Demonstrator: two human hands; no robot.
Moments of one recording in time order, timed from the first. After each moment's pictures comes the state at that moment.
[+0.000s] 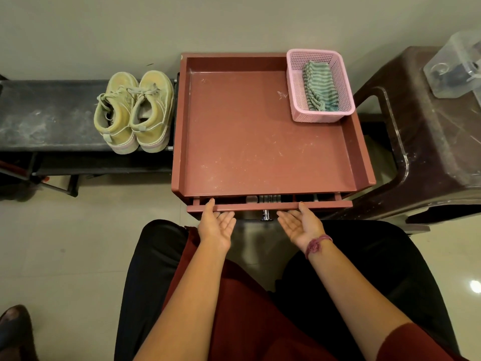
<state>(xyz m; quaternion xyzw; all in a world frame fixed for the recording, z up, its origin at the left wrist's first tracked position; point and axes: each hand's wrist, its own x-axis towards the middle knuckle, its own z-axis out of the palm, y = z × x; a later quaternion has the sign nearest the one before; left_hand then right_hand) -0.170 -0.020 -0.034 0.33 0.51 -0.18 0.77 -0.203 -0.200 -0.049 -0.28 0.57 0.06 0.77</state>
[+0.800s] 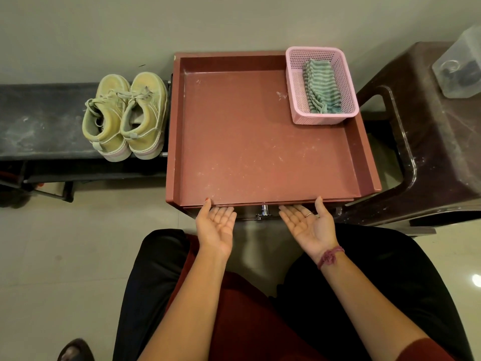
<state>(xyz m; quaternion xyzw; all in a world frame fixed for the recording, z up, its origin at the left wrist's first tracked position) -0.156 -0.027 -0.036 0.26 0.48 -0.14 0.83 -0.194 -0.222 -0.051 -0.16 0.46 0.04 0.87</state>
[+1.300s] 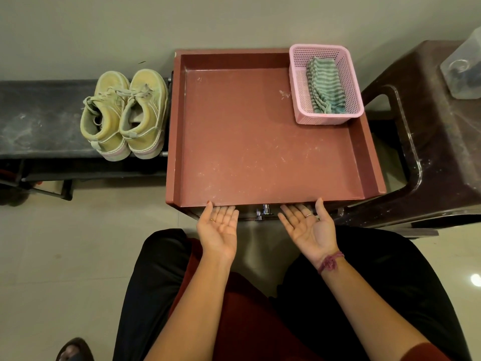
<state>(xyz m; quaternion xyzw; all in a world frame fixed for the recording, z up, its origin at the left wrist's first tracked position) -0.158 -0.031 -0.043 0.22 0.48 -0.11 0.84 -0.195 -0.219 -0.062 -0.18 0.43 0.04 0.89</state>
